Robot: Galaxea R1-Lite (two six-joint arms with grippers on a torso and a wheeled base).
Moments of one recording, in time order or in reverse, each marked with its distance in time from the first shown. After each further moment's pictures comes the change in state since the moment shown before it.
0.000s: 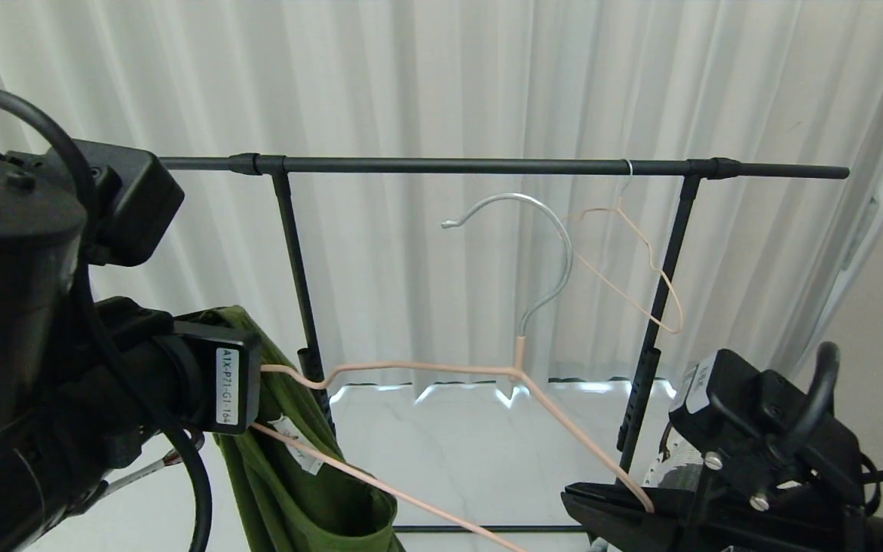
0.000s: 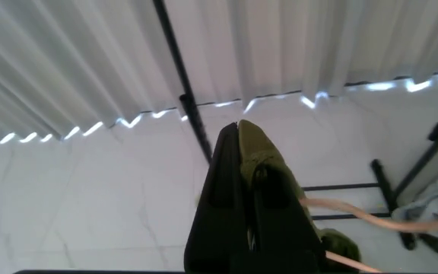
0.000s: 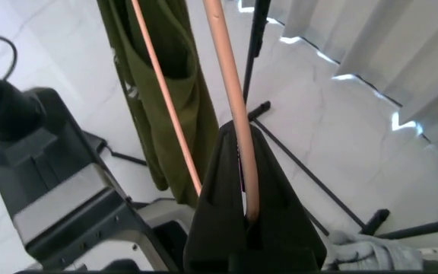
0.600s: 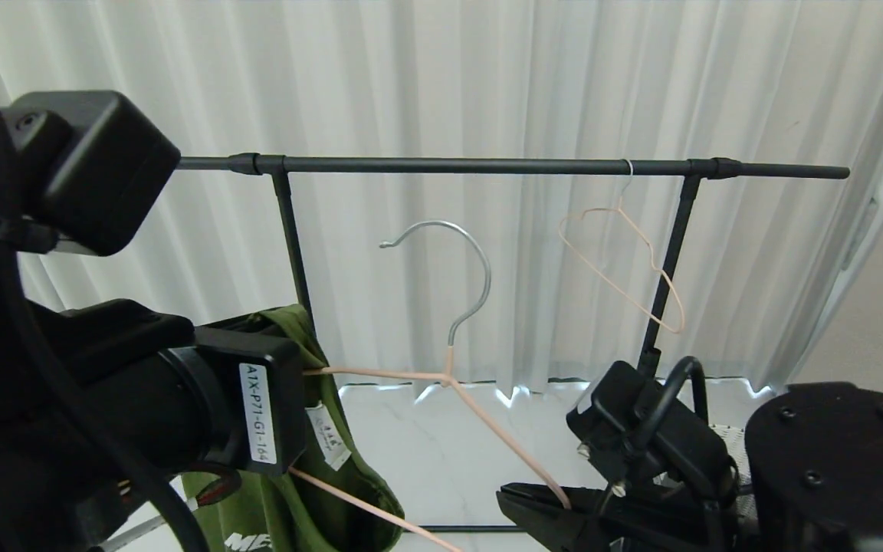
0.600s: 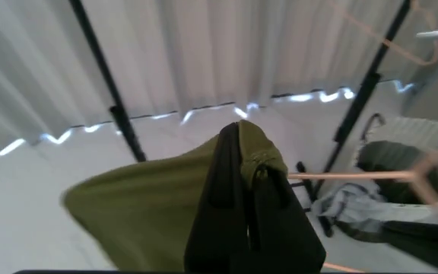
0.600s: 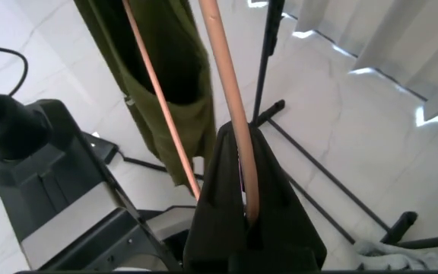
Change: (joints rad) left arm -0.201 0.023 -0.076 0.000 -0.001 -0.120; right arm 0.016 0.170 -0.020 -0.155 -0.002 0.054
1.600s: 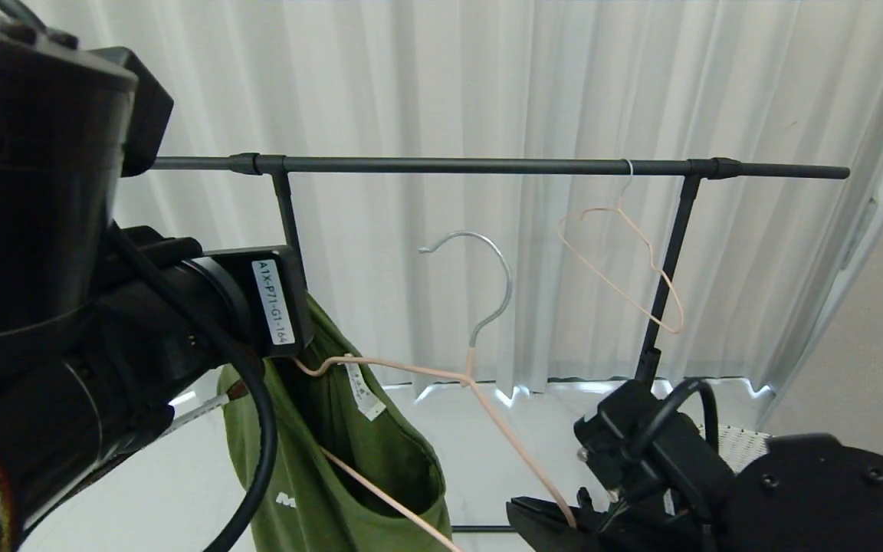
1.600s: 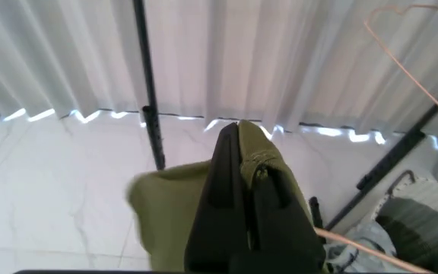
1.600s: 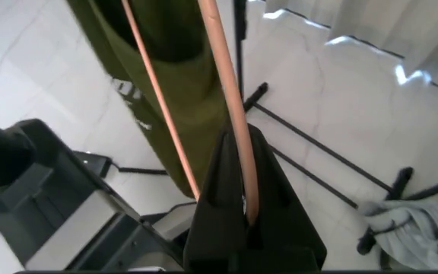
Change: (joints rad) left arm 0.177 0.066 -0.083 0.001 0.051 -0.074; right arm 0.075 0.001 0.007 0.055 -0.184 0.186
